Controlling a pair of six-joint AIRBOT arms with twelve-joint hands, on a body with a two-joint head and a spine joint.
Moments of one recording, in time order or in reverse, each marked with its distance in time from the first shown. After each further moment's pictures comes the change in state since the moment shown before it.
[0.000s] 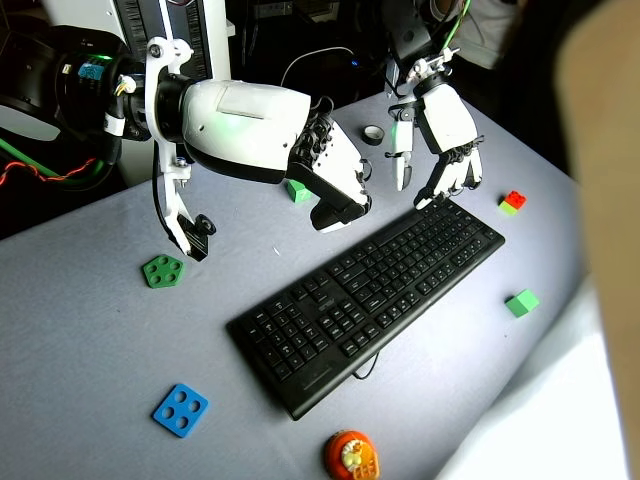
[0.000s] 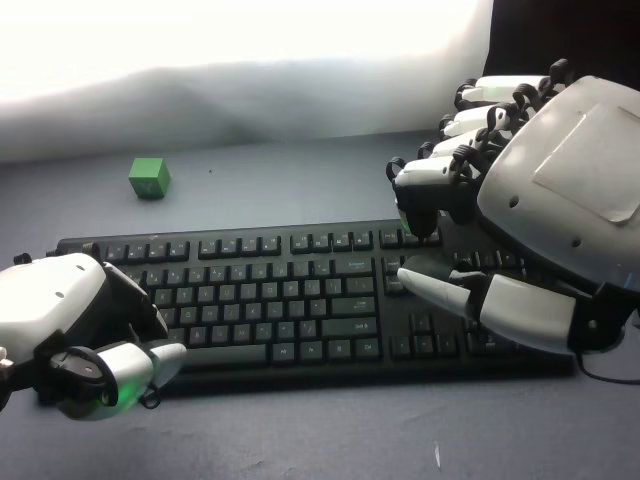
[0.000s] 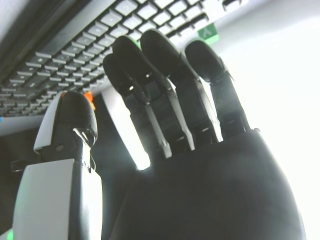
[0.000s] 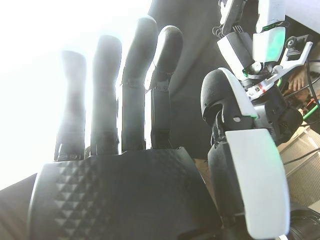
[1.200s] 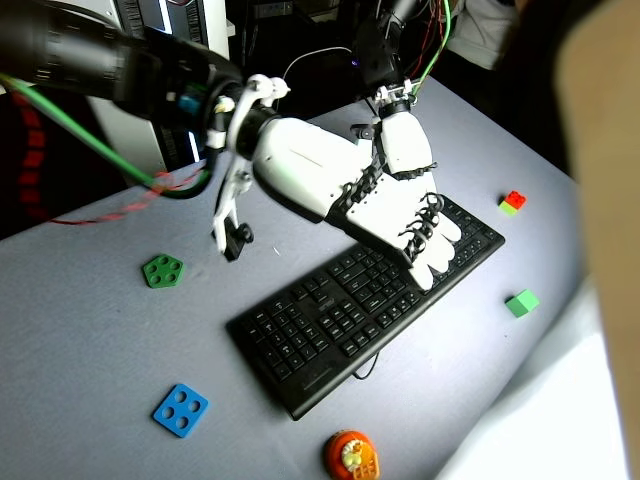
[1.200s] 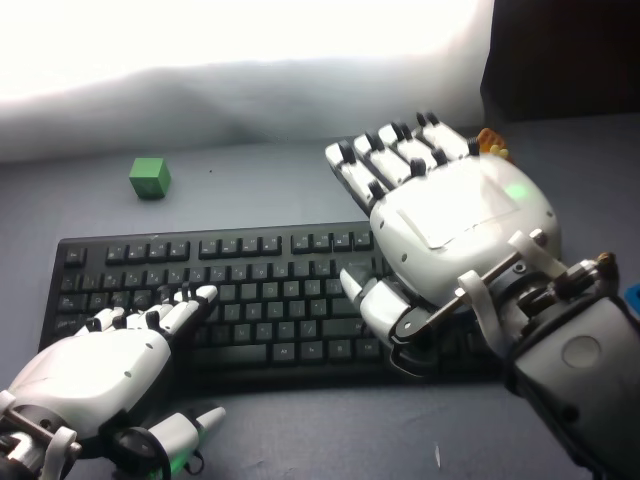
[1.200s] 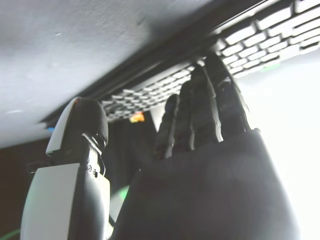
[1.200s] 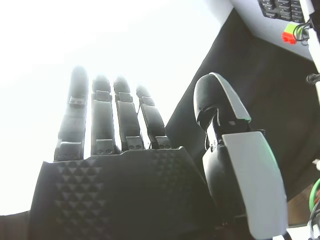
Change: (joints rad) left arm 0.164 -0.188 0.106 0.195 -0.029 -0.100; right arm 0.094 -0.467 0.072 0.952 0.369 -0.772
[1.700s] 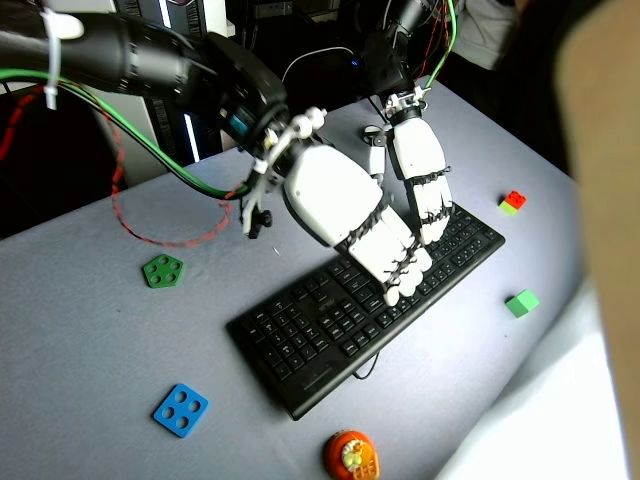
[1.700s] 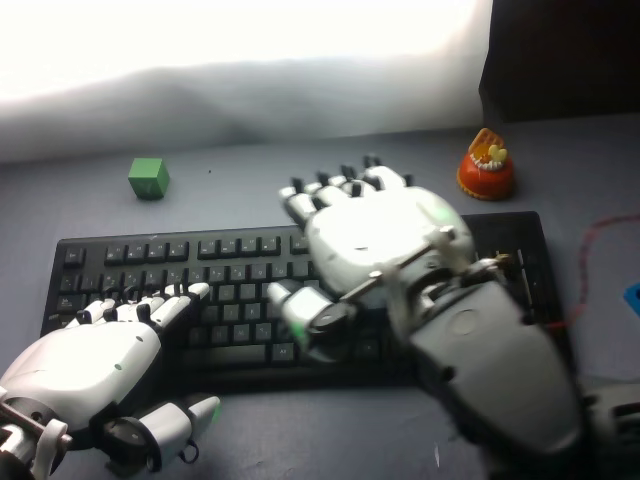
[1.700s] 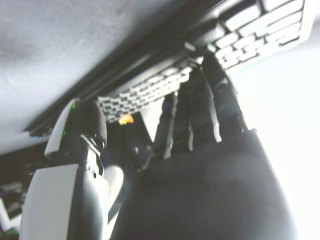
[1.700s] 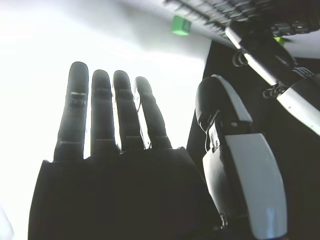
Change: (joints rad) left arm 0.013 -0.001 0.030 0.016 -0.002 -0.017; right arm 0.047 -0.188 0.149 0.150 -0.040 0.094
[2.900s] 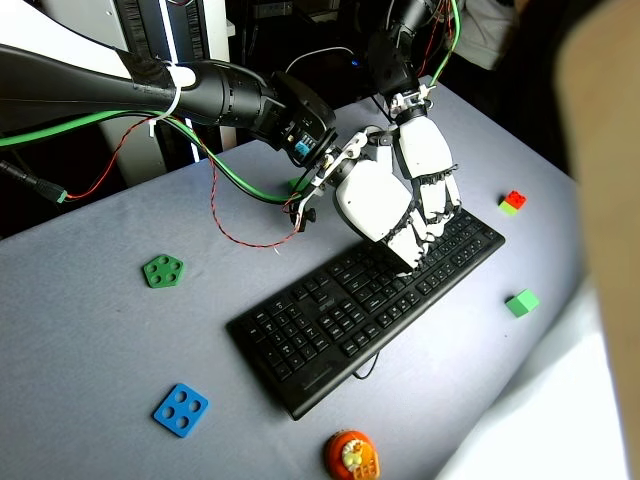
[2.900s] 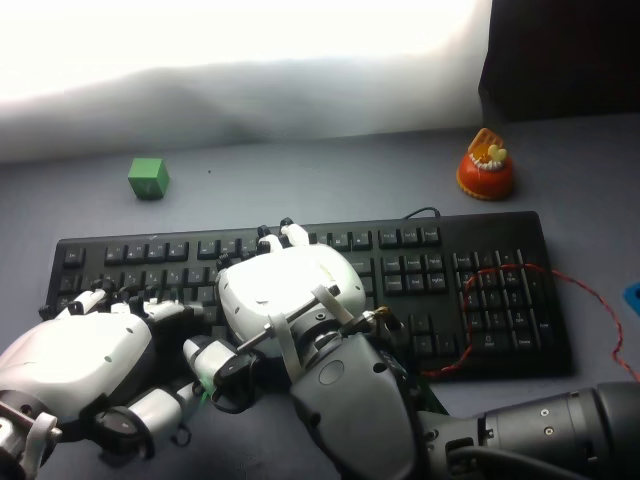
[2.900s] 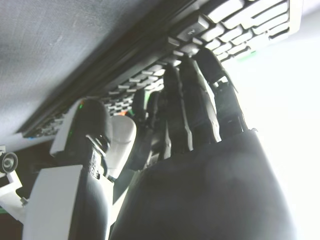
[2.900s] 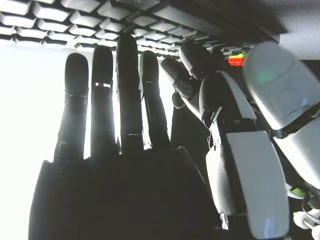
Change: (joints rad) left arm 0.010 0.012 0.004 0.016 -0.013 -0.007; right arm -0.042 -0.235 0.201 0.013 -0.029 0.068
